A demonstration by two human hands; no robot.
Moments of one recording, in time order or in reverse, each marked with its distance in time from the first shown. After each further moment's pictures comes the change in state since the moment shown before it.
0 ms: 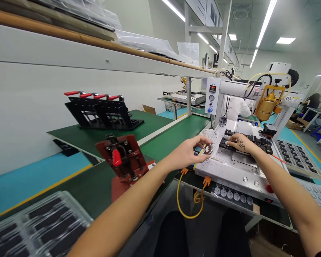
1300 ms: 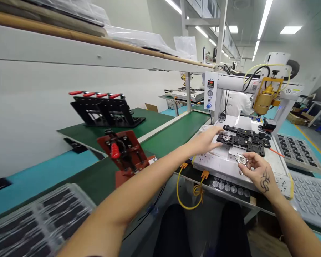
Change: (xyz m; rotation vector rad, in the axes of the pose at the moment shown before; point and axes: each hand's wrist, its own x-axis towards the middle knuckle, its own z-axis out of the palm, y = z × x) left_hand 0.067 -0.007 0.050 0.331 -0.065 0.253; right_hand -0.175 -0.079 0.009 0.675 0.477 0.232
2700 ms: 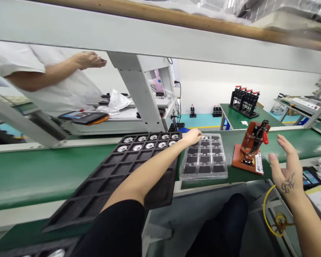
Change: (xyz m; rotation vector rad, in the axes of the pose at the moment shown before) left_hand -0.501 -0.011 -0.174 0.489 0.320 -1.470; right_hand 0.016 -0.111 0.271 0.252 -0.332 -0.873
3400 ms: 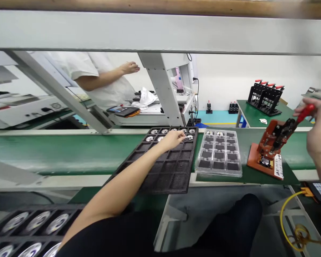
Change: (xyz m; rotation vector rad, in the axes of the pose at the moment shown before) left_hand -0.147 -0.083 -0.074 -0.068 0.188 -0.213; right_hand 0.125 -0.002 0.032 0.134 0.178 0.112
